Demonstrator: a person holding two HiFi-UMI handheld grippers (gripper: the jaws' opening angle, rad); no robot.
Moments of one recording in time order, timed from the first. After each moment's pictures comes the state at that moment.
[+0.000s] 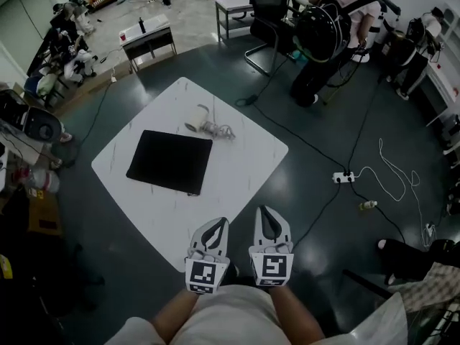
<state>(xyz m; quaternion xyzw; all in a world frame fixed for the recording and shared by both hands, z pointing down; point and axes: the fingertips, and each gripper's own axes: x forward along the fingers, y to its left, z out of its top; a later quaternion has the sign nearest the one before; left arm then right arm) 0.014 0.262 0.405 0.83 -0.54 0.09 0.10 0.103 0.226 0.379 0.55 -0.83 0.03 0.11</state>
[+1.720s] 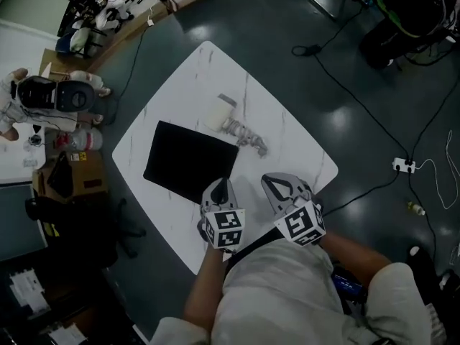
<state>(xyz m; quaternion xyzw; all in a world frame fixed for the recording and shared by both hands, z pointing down) -0.077 0.006 0.579 0.61 -0.66 0.40 0.21 0.028 -0.027 0.539 0.15 -0.96 0.08 0.22</state>
